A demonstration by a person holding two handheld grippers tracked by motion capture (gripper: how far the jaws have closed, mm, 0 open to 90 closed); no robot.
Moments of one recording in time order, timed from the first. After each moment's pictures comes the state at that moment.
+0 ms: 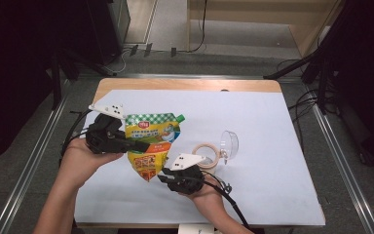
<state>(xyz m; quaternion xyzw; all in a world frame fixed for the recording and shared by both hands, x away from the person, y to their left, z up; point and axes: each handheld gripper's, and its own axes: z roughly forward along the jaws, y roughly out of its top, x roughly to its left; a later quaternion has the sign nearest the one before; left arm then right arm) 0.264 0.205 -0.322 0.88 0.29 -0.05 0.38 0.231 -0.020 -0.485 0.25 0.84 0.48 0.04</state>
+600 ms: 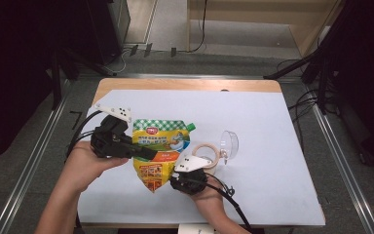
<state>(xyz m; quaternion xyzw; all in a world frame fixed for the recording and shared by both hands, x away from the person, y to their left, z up) 0.260 0.191 -0.318 0.87 0.29 -0.11 0.39 0.228 -0.027 -0.493 0.25 0.82 0.51 0.10</state>
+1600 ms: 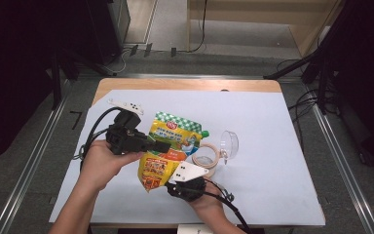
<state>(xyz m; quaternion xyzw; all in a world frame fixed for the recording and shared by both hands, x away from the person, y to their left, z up) 0.267 0.168 -0.321 0.84 0.33 -0.13 0.42 0.211 -0.023 -0.485 0.21 0.82 0.51 0.11</state>
